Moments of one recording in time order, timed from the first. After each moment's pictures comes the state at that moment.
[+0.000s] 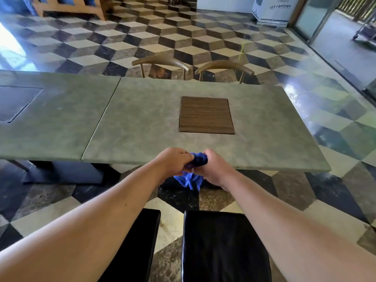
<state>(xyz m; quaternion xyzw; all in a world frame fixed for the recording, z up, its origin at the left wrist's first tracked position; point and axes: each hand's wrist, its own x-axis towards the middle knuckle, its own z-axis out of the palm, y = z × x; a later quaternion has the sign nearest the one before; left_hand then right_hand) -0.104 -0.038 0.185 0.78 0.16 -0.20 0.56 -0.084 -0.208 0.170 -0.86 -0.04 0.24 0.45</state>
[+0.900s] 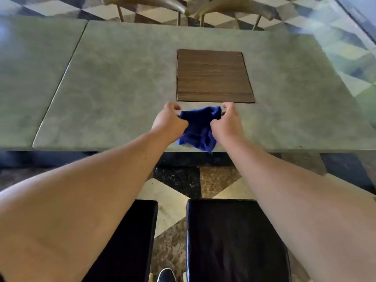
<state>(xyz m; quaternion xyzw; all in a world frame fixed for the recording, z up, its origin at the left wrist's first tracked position) 0.051 -0.001 0.011 0.87 0.18 -0.09 0.46 0.075 -0.178 0.003 -0.90 0.12 0.03 0.42</state>
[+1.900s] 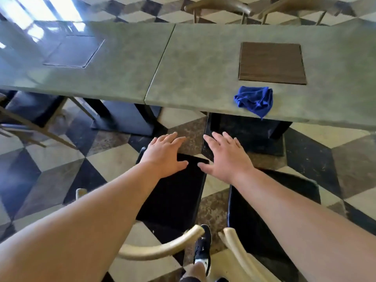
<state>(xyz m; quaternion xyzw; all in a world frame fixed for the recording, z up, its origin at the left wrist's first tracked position) -0.321 0.119 0.088 0.98 0.07 -0.14 0.08 -0.252 -0.097 0.074 -0.93 -0.31 0.15 0.11</state>
